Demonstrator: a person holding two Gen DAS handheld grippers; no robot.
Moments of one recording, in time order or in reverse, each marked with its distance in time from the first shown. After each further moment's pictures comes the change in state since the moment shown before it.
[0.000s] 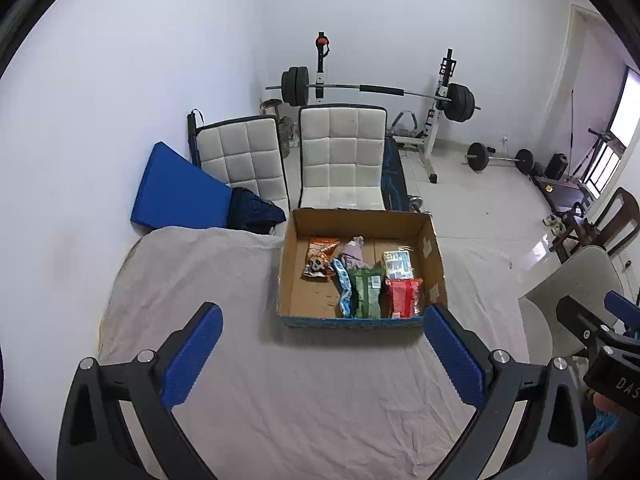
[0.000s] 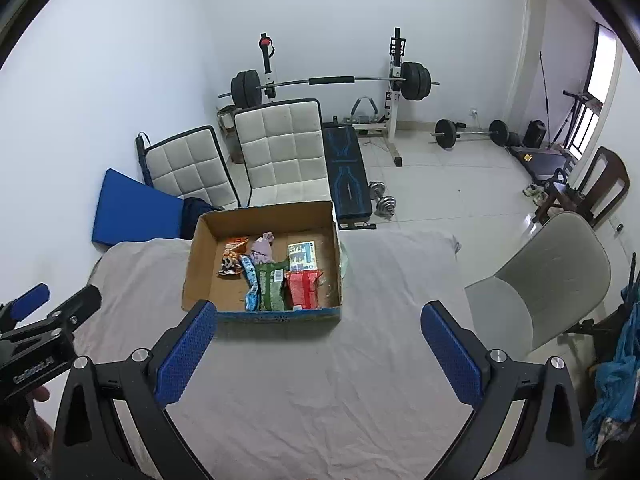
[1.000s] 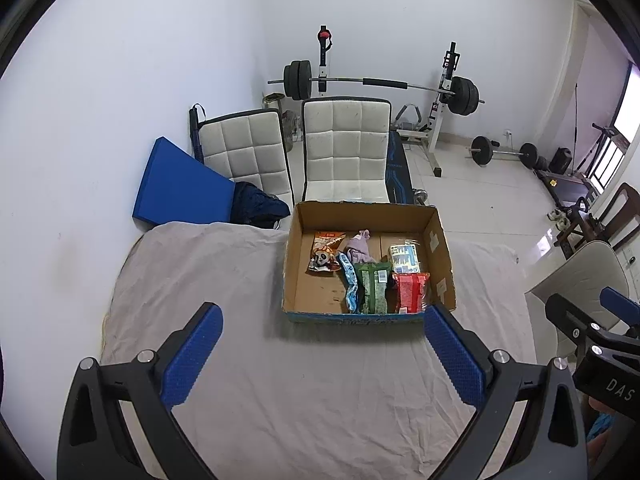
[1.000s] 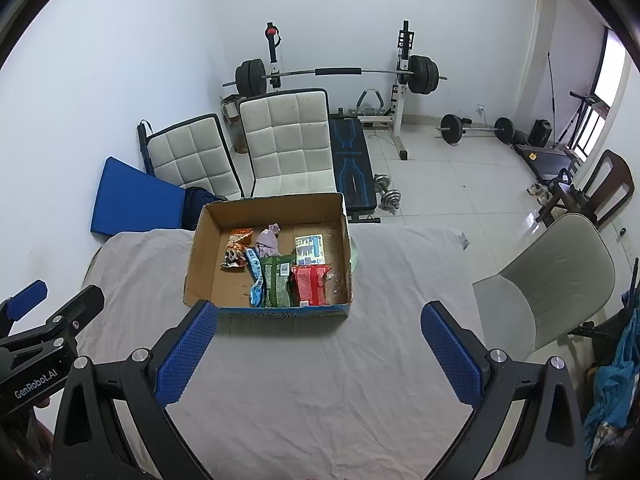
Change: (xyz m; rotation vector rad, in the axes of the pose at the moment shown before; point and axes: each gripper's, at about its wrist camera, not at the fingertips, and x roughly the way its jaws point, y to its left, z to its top) left arm 0.013 0.008 -0.005 -0.002 0.023 0.007; right arm 0.024 0.011 -0.003 -0.029 0.033 0.019
